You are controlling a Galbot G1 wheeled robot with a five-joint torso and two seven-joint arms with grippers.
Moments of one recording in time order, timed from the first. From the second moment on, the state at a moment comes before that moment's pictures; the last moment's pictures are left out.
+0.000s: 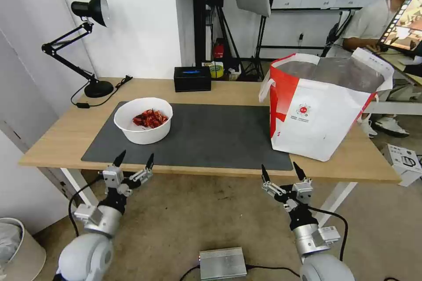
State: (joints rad) left arm 1.45 -1.20 -0.63 -2.03 -0.47 0.00 0.11; right arm -1.60 1.36 0.47 2.06 0.19 0.19 -0.01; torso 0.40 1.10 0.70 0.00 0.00
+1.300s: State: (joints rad) left arm 0.86 -0.78 -0.43 -1.64 -0.74 0.22 0.12; right arm -1.60 1.36 0.47 2.06 0.19 0.19 -0.01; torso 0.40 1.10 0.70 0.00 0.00
